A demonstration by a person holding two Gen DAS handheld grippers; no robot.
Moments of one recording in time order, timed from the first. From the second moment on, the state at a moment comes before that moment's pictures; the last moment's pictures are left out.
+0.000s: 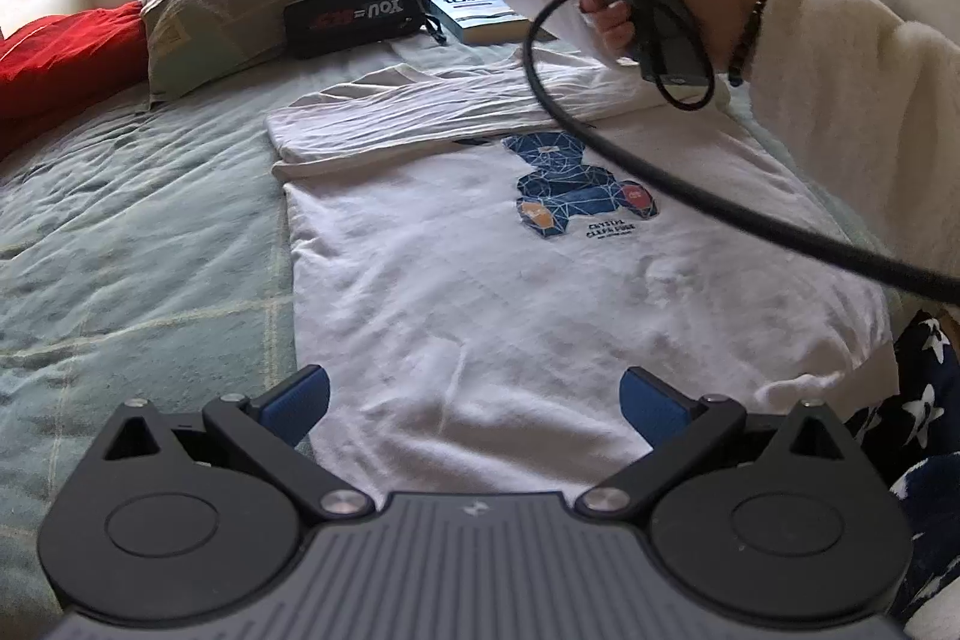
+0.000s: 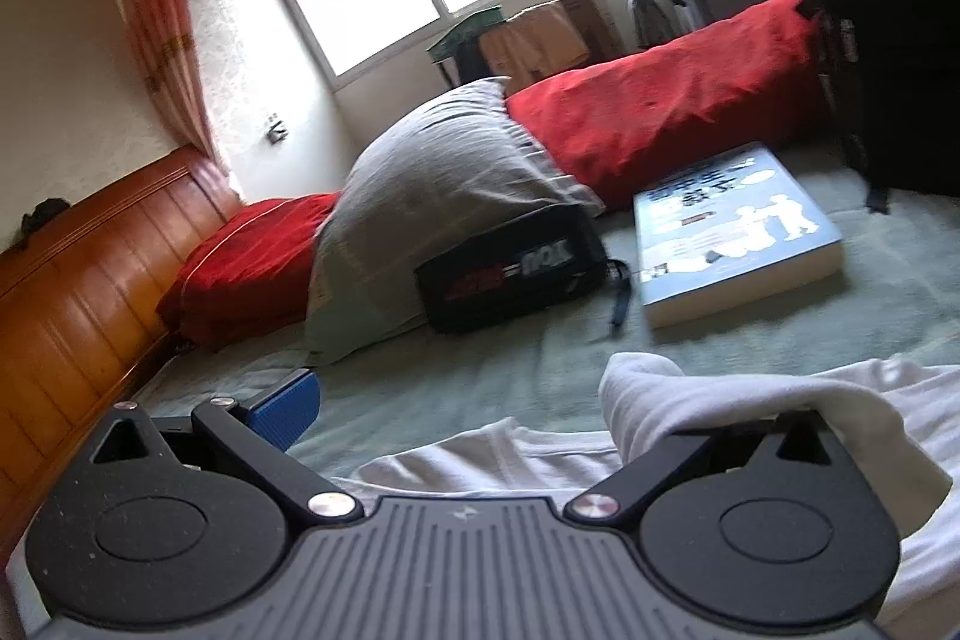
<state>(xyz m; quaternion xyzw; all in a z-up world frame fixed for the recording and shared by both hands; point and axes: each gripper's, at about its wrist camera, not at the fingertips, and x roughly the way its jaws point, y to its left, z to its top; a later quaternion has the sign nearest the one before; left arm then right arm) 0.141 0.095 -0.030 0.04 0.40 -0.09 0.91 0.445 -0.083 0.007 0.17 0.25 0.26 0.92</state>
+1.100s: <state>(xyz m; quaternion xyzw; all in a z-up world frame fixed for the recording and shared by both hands) 0.134 0.101 -0.037 0.03 0.40 -0.10 0.91 0.448 -0.122 -0.086 0.39 0.35 0.28 0.80</state>
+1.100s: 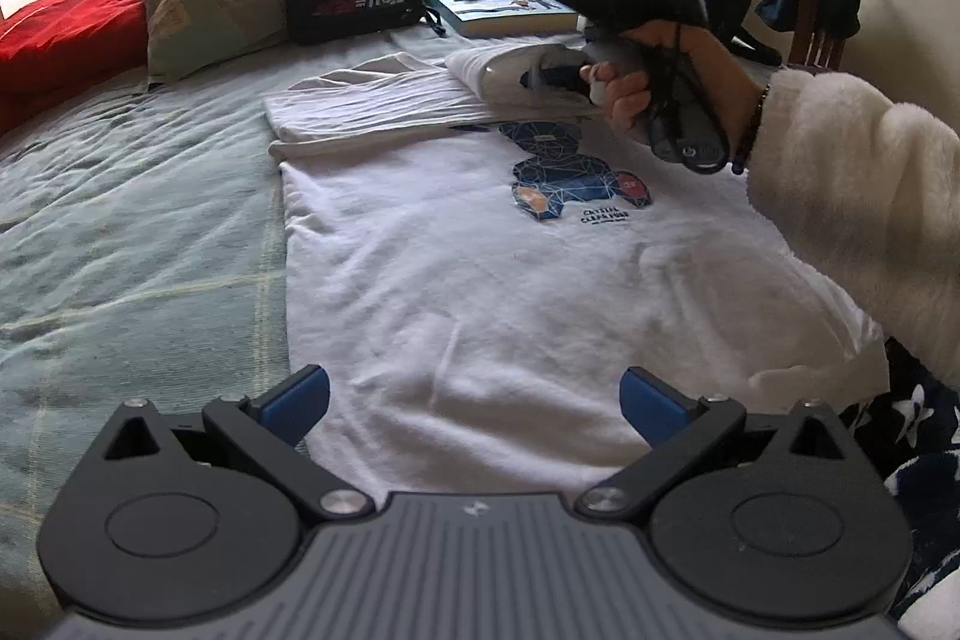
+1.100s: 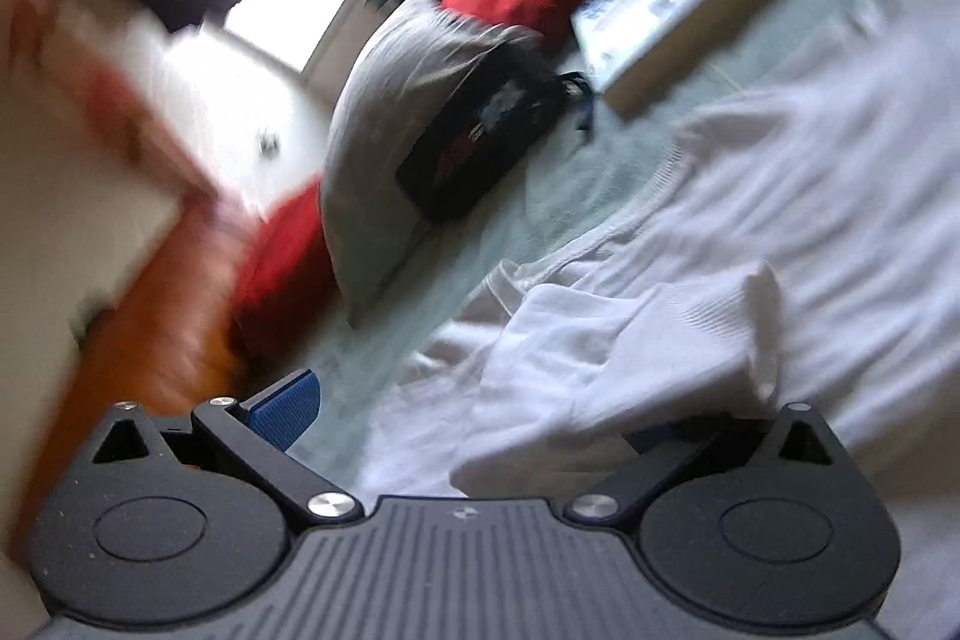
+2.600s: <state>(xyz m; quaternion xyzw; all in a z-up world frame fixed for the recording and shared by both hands) 0.135 0.109 -0.061 0.01 0.43 -0.10 0.90 0.474 -0.073 -0.073 0.30 0.44 0.30 0.79</state>
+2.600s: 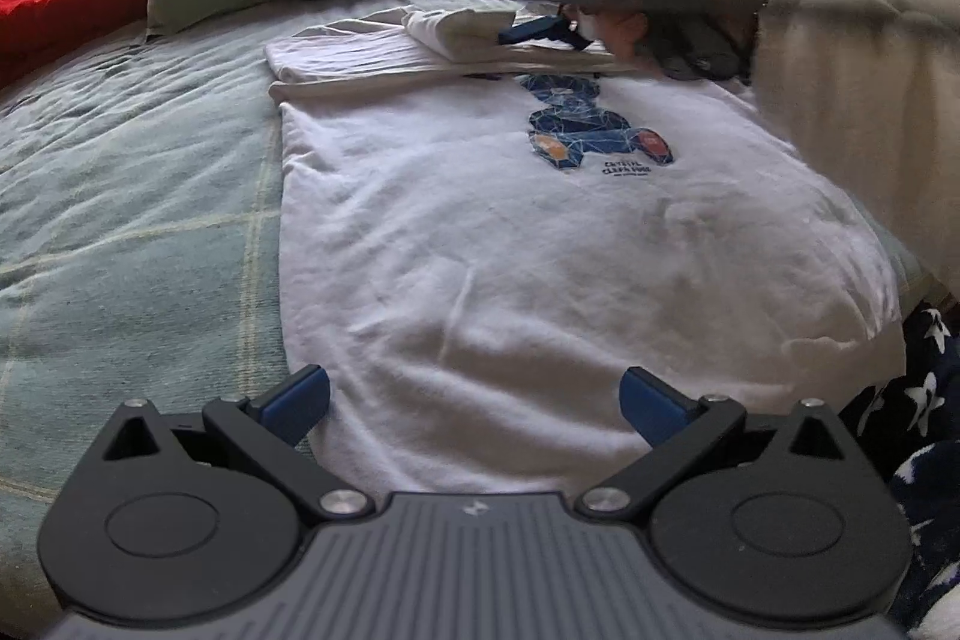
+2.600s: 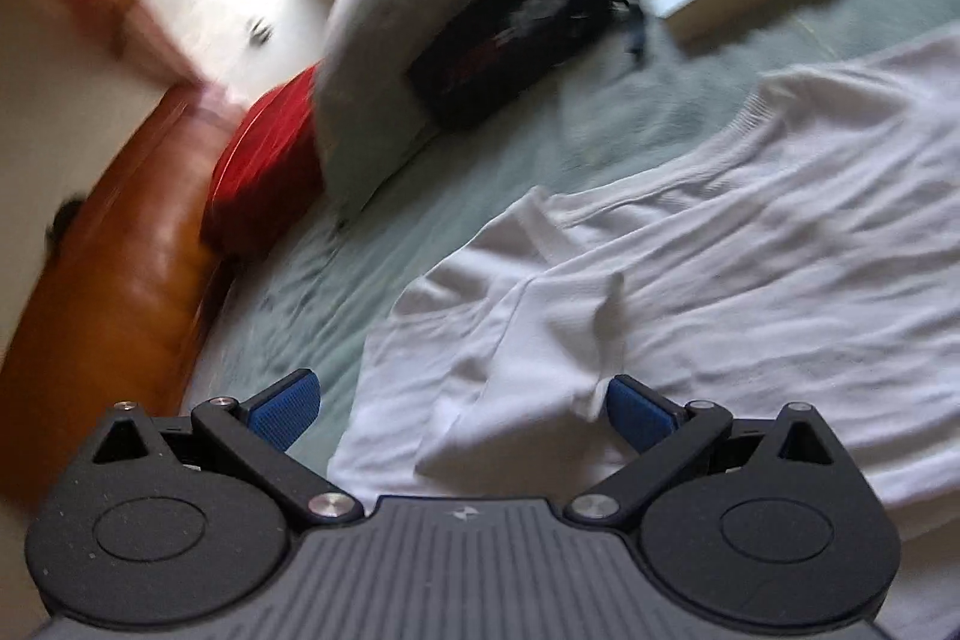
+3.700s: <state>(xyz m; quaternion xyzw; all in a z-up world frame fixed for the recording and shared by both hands) 0.140 0.111 -0.068 0.03 0.45 -0.08 0.89 0.447 -0.032 -0.043 0.16 0.42 0.37 0.81</state>
